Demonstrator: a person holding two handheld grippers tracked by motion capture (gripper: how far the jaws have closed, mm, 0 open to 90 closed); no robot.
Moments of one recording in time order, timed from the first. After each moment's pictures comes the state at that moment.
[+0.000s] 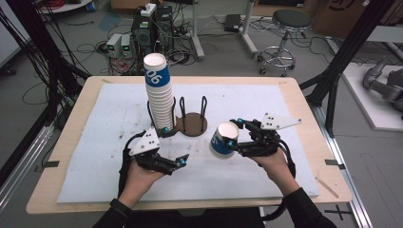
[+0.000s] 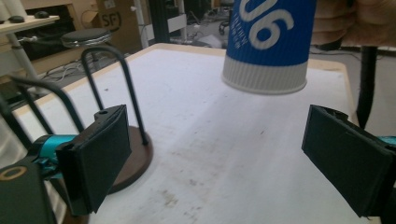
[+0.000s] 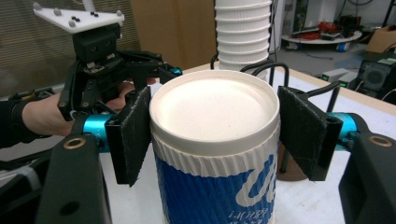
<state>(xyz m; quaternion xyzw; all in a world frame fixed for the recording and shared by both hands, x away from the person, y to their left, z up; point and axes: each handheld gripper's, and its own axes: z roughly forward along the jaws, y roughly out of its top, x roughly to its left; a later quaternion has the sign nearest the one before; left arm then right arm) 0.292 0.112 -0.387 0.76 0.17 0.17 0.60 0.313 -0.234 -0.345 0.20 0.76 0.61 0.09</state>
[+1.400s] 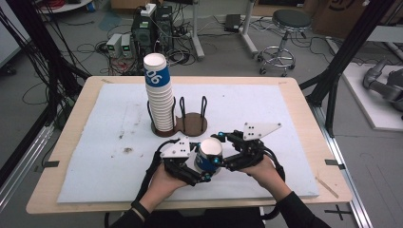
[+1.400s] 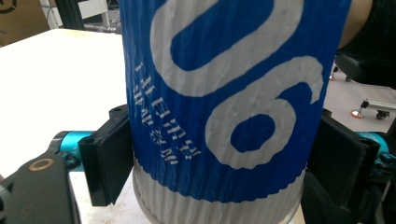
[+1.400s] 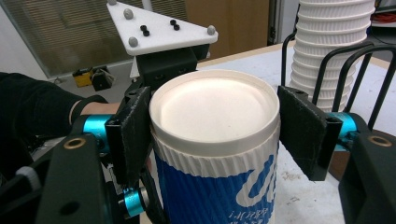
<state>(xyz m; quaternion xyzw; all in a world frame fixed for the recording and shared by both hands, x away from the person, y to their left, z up) 0.295 0.048 -0.410 0.80 0.09 0.05 0.60 0.300 -0.197 -0.355 0.13 0.79 0.60 0.01</state>
